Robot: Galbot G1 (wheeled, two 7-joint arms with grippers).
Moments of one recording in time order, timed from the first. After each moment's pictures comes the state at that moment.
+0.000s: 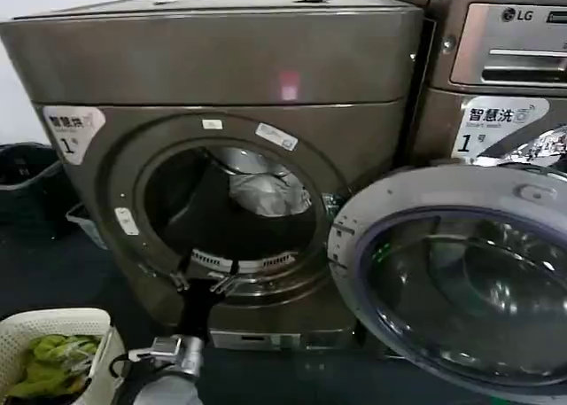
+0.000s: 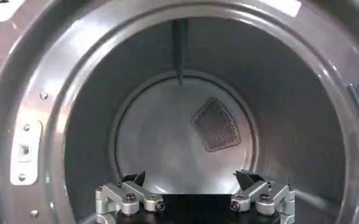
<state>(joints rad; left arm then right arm) 1.28 -1.28 -0.31 -2.04 -0.14 0.02 -0.21 -1.84 0.63 2.74 1.65 0.90 -0.33 -0.17</state>
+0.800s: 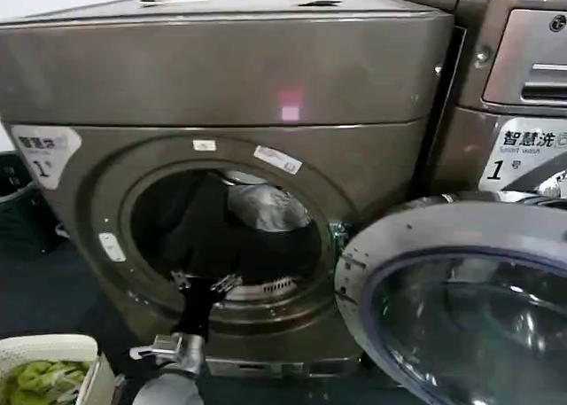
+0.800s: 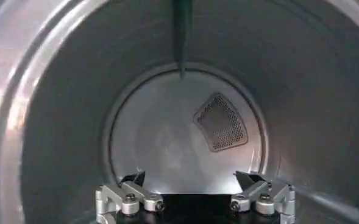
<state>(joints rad) 1.28 -1.28 -0.31 -2.04 -0.13 0.02 -0.21 -1.83 0.63 2.74 1.65 0.90 -0.33 -0.17</state>
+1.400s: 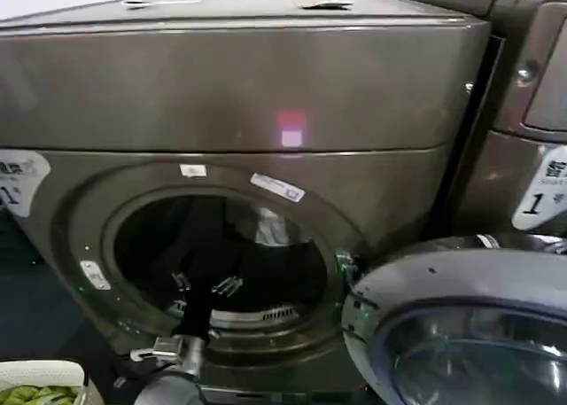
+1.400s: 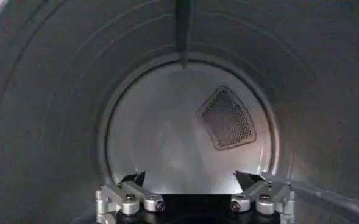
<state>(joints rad) 1.27 -1.29 -0.31 -2.03 -0.13 0.02 -0.21 -1.84 0.63 2.74 1.65 0.89 -0.33 -0.17</state>
